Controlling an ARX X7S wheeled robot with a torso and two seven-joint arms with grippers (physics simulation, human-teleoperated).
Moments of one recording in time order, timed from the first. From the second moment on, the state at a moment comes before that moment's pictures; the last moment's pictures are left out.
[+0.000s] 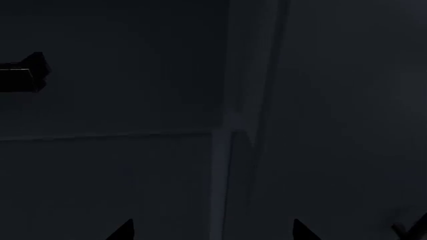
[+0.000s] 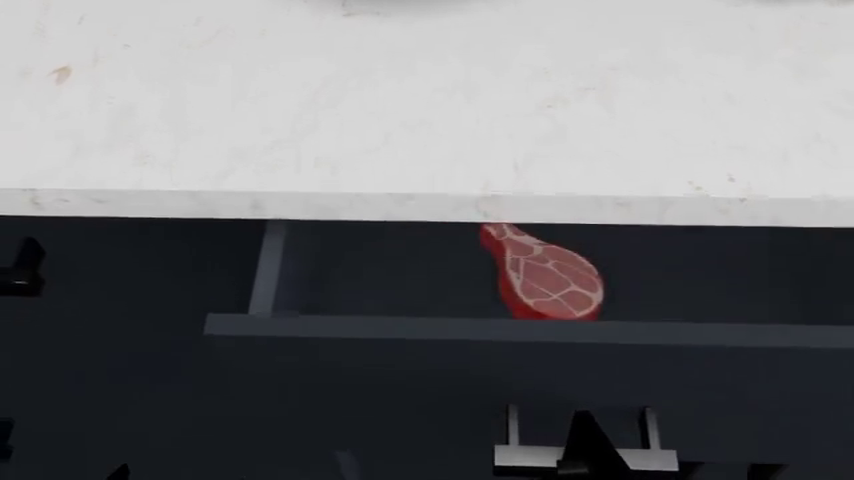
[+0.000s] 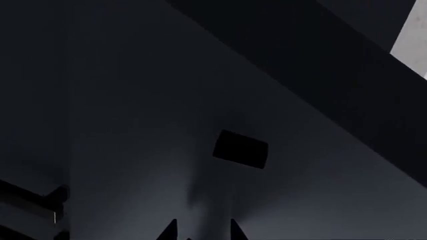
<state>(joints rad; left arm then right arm) -0.02 -0.31 0.41 0.02 -0.29 0.06 -0.29 0.37 0.50 -1.04 -0.04 -1.15 0.96 0.00</state>
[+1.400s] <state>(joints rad) -0.02 -0.32 0.42 0.02 -0.31 0.07 -0.31 0.36 0.49 -1.03 -0.03 -1.13 0.95 0.04</state>
